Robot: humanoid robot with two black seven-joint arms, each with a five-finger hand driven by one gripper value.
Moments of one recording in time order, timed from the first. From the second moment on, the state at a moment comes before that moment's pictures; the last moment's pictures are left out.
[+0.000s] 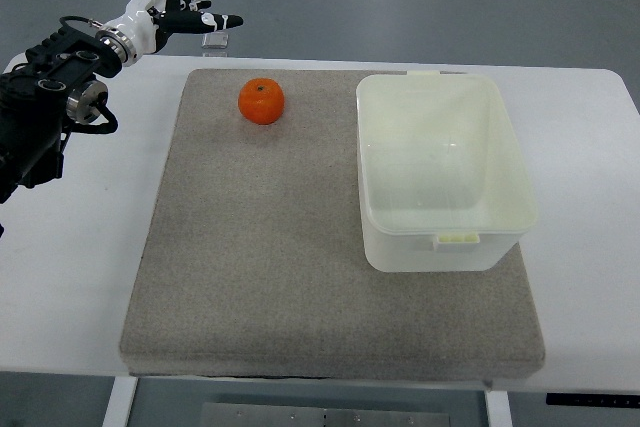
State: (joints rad) left arm -1.22 0.17 0.19 -0.13 -0.02 -0.34 -0.42; right arm 0.02 0.00 -0.05 0.16 0.04 -0.07 0.15
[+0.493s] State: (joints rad) left arm -1.34 0.17 0.44 -0.13 0.55 -0.41 -0.52; right arm 0.02 0.00 -0.05 0.16 0.04 -0.07 0.15
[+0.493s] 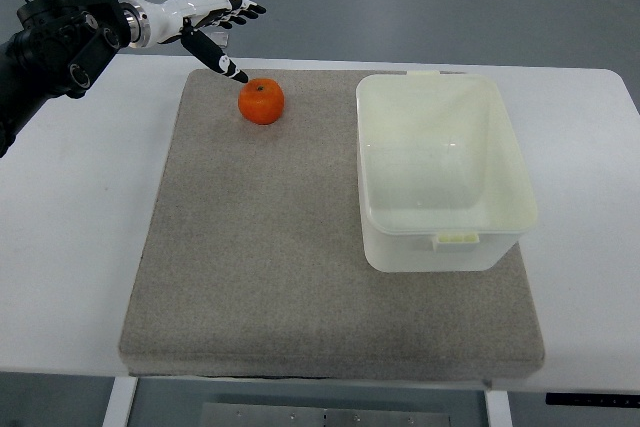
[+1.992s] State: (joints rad) left arm -1.33 0.10 0.60 -0.12 0.73 -0.39 -0.60; right arm 0.02 0.00 -0.05 0.16 0.04 -0.07 0.15
